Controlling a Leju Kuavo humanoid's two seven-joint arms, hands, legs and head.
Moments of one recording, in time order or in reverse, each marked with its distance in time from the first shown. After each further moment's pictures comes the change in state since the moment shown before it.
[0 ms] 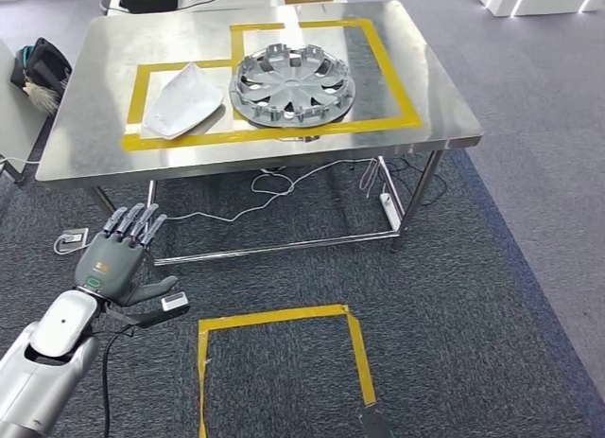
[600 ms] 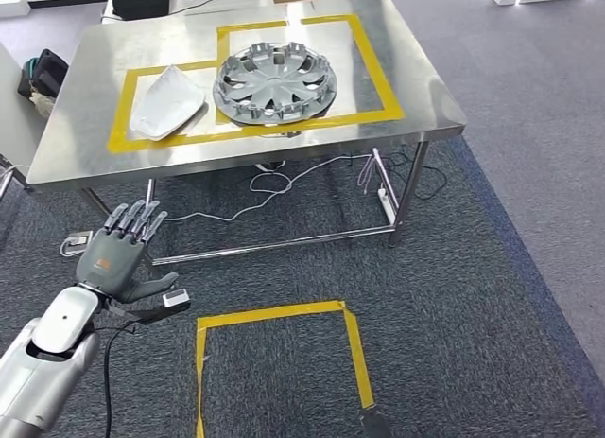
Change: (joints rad) left arm -0.014 0.001 0.000 0.009 -0.014 -0.006 0.004; right arm 0.003 0.000 -0.001 0.000 0.009 0.012 -0.001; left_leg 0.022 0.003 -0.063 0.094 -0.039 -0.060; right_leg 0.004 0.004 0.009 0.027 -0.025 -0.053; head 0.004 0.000
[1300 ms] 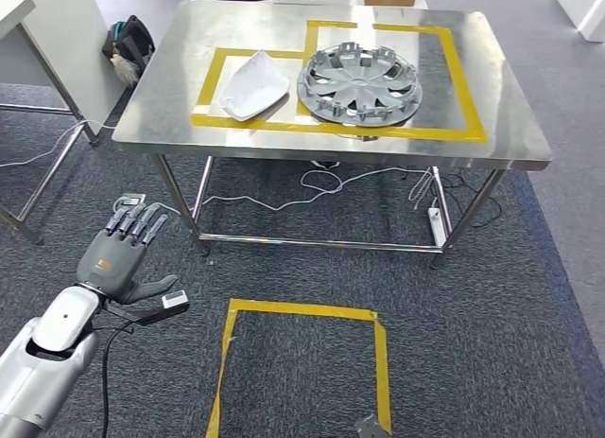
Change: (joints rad) left arm 0.002 0.007 -0.003 0.015 0.008 -0.021 -0.003; right arm 0.023 -0.024 0.020 0.003 0.068 -0.007 -0.023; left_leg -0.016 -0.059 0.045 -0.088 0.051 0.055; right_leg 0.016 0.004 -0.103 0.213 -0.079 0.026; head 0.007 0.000
